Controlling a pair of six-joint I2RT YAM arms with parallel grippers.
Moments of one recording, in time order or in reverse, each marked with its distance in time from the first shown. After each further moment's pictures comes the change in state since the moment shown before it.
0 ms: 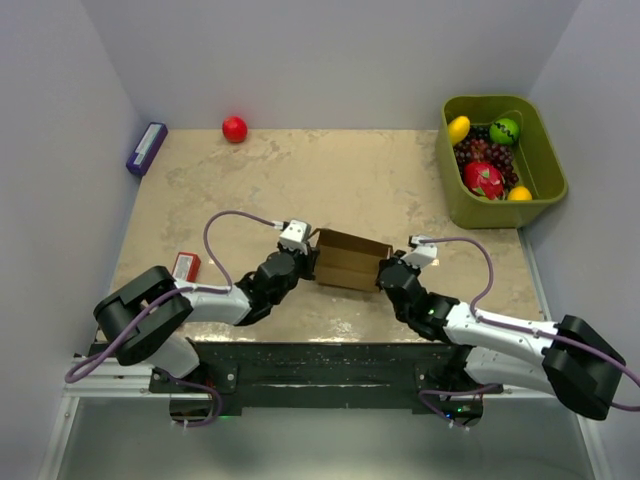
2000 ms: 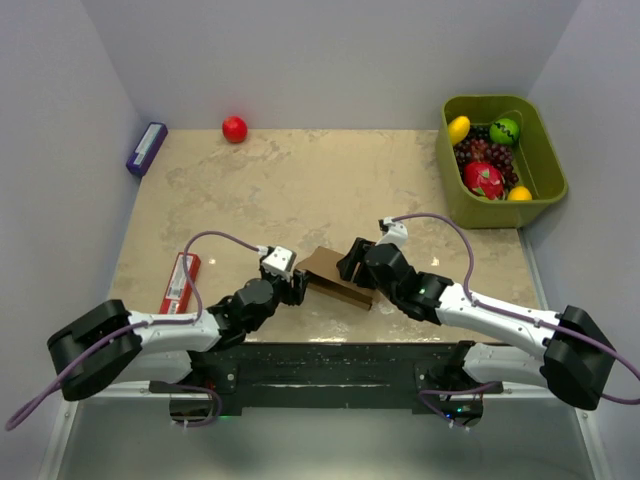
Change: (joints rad) left arm -0.089 -0.297 -0.225 -0.102 -0.072 0.090; right arm 0.003 0.079 0.263 -0.235 -0.393 0.060
